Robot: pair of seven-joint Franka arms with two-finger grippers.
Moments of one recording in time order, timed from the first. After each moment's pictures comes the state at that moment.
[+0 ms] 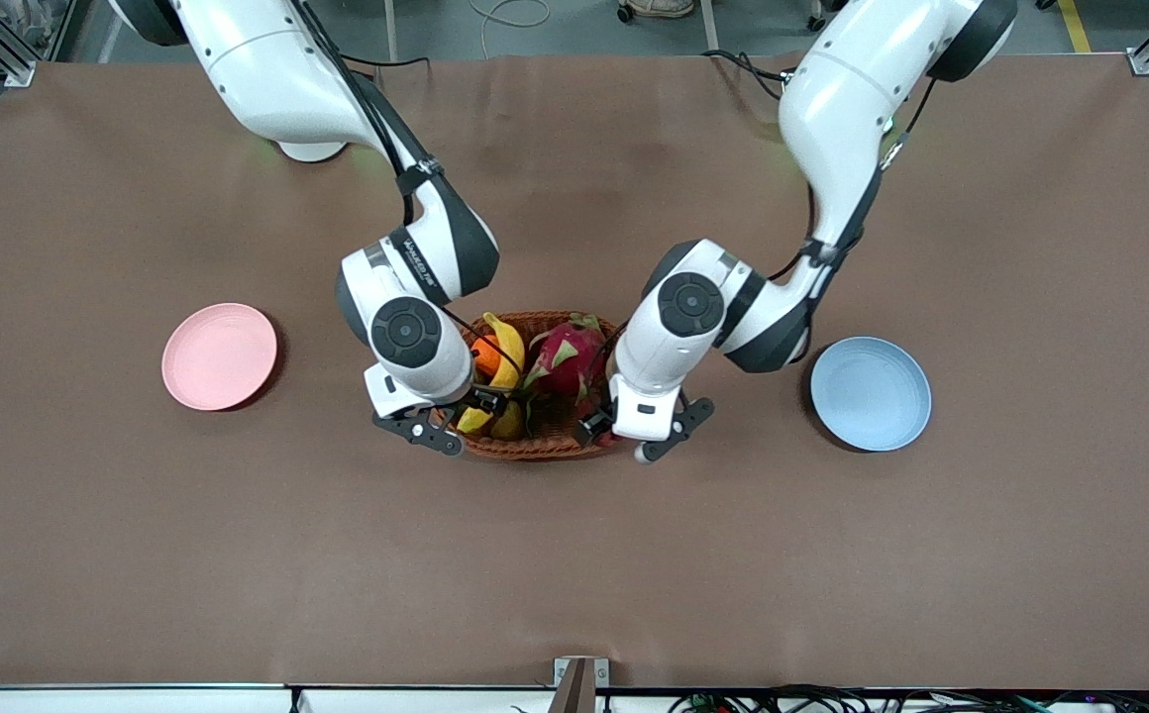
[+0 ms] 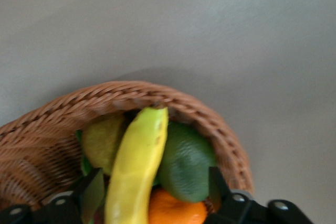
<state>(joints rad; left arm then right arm) -0.48 0.72 -0.19 -1.36 0.01 2.29 -1.31 0.58 0.67 -0.05 -1.46 0.07 2.06 0.92</state>
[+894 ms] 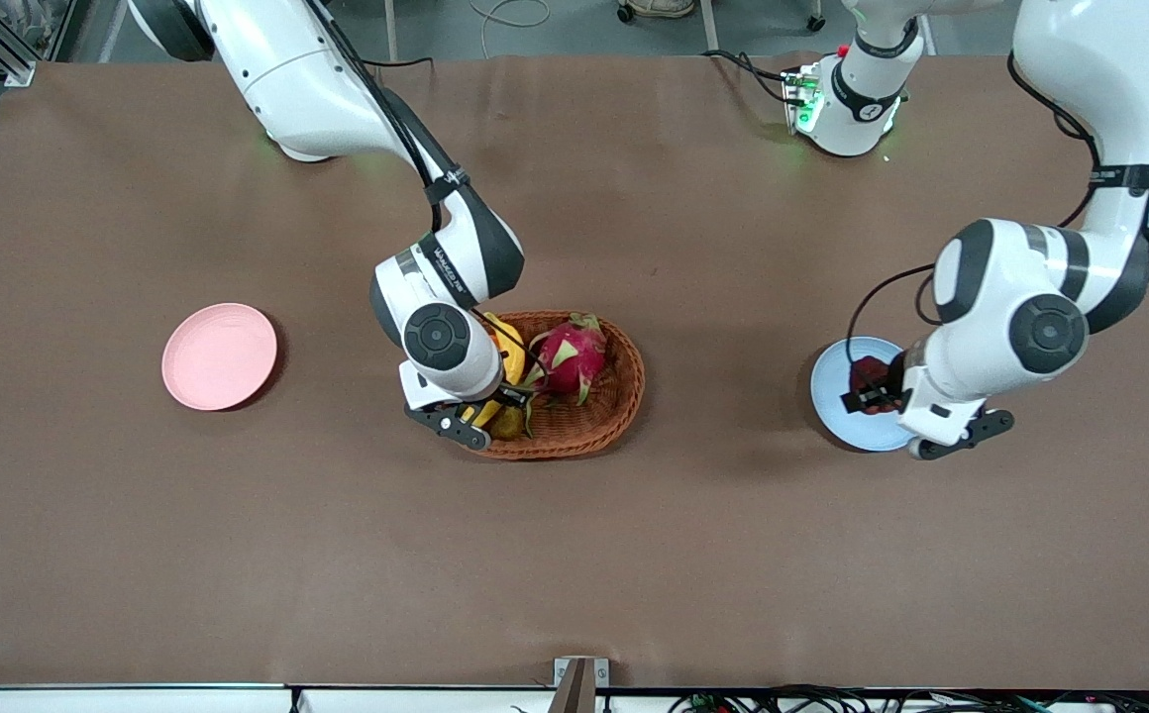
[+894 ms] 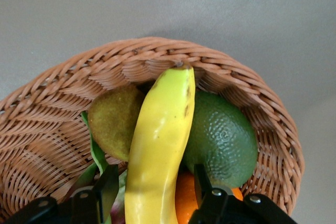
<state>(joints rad) 0.03 0.39 -0.18 -1.83 0.04 2.07 -0.48 0.61 0.72 -0.05 -1.46 0.15 2.09 0.97</state>
